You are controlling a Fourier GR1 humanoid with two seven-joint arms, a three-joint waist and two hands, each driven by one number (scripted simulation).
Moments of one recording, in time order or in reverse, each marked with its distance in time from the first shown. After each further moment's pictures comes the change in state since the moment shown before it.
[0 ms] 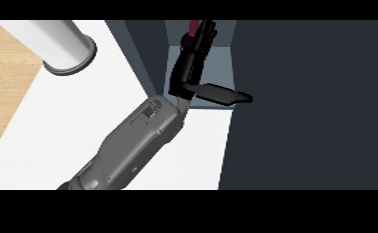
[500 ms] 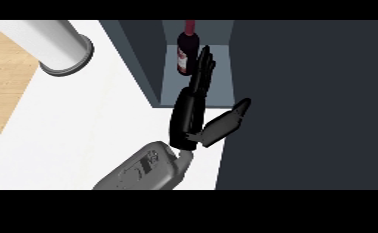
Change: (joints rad) left arm 0.255 0.024 -0.204 -0.409 -0.041 0.324 0.073; right arm -0.029 -0.006 0.023 -0.001 0.015 -0.020 -0.001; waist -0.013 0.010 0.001
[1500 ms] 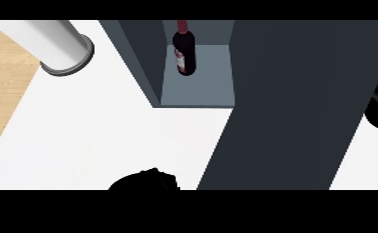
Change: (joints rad) left arm 0.544 0.329 -0.179 -0.660 -0.043 -0.094 -0.035; right arm 0.000 -0.011 0.105 -0.004 0.011 0.030 0.000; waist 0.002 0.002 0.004
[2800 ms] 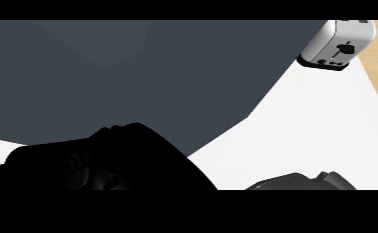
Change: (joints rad) left arm 0.485 0.535 0.675 -0.117 0.476 -0.672 -0.217; right arm -0.384 0.262 0.537 0.410 0.144 -0.231 -0.081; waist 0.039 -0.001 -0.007
